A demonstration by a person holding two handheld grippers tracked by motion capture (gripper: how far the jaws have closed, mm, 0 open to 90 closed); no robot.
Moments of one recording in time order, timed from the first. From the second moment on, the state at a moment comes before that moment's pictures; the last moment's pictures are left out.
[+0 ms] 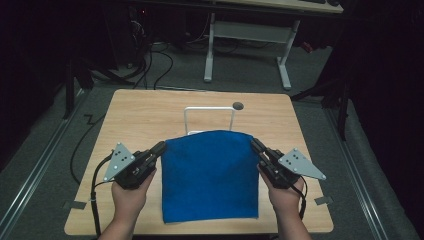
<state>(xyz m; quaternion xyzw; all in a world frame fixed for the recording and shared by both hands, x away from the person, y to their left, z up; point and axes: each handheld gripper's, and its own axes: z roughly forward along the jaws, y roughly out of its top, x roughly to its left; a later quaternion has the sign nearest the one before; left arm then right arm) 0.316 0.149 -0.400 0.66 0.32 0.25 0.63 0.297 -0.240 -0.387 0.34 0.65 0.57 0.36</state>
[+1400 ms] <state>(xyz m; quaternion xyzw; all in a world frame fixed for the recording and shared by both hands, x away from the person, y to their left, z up) 0.395 0.138 -0.331 0.66 0.32 0.31 0.60 0.344 -0.251 -0.338 0.34 0.64 0.57 0.39</state>
